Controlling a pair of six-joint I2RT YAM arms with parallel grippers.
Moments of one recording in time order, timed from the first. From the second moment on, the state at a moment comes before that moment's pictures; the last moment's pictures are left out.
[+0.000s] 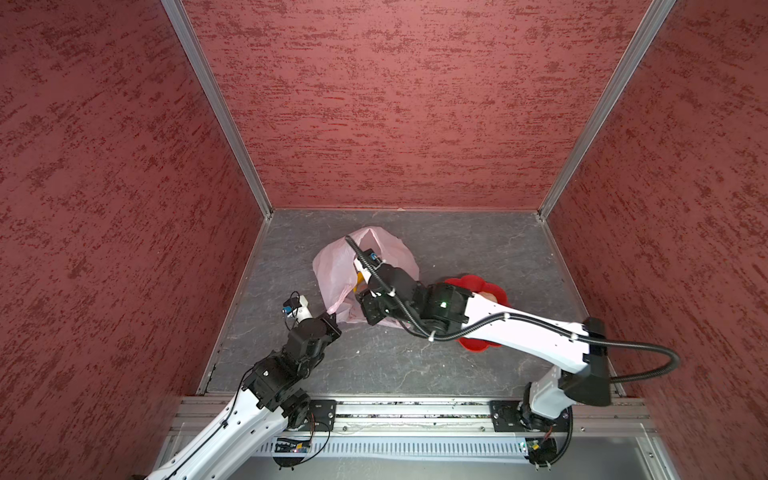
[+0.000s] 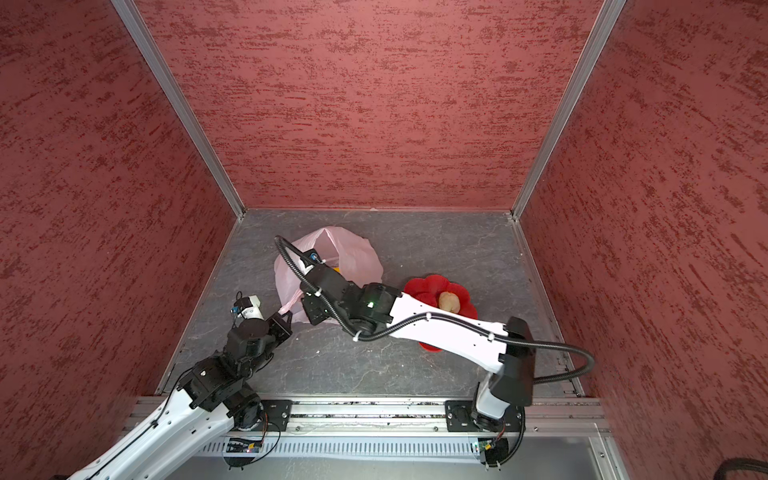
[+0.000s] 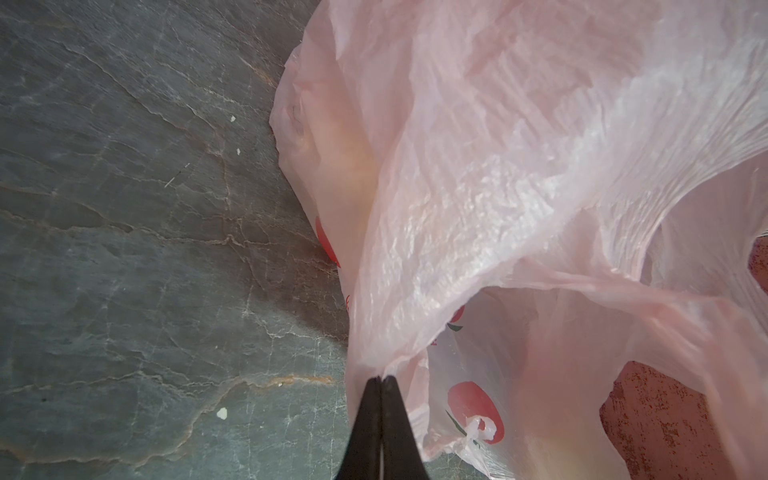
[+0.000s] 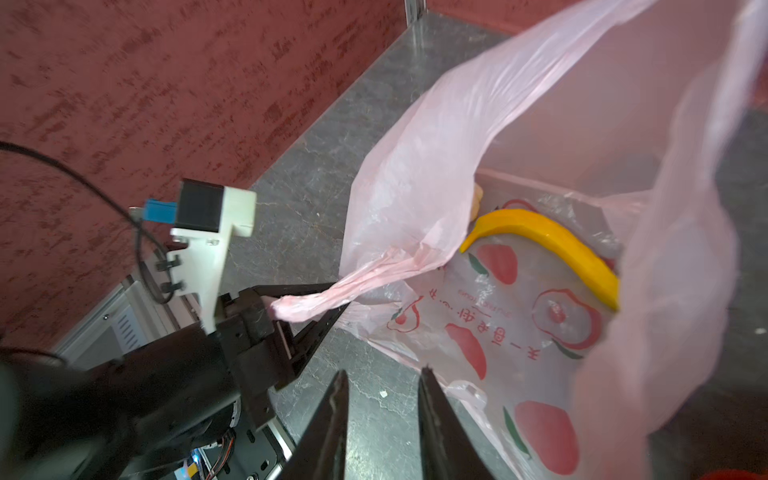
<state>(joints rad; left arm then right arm) -0.65 0.41 0.36 -0.49 -0.38 -1.09 1.18 1.69 1.62 -0.60 0.22 0.48</state>
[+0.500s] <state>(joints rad) -0.66 0.38 0.36 -0.50 -0.39 -1.10 1.05 1.88 1.60 -0.56 0.16 0.56</state>
